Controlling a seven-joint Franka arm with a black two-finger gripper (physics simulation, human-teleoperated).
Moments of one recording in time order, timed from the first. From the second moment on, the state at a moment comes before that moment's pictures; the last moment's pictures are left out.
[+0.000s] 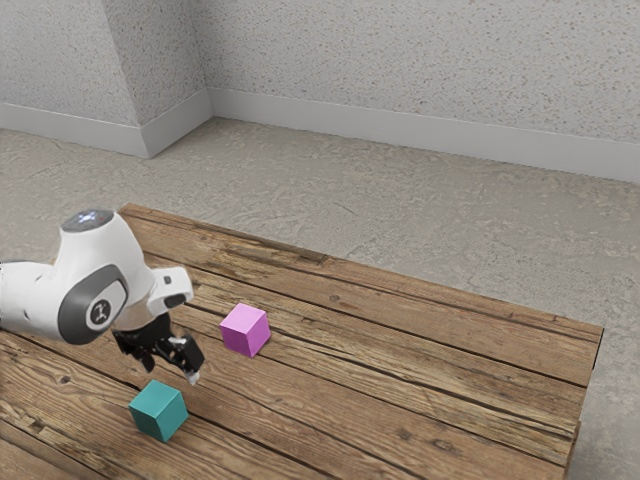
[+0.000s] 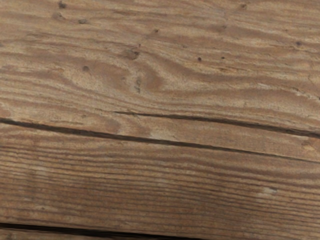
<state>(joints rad) 0.04 -0.18 0.00 -2.70 -0.11 2.61 0.03</state>
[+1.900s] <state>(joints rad) 0.08 -0.23 0.00 -2.76 -0.08 2.48 0.10</state>
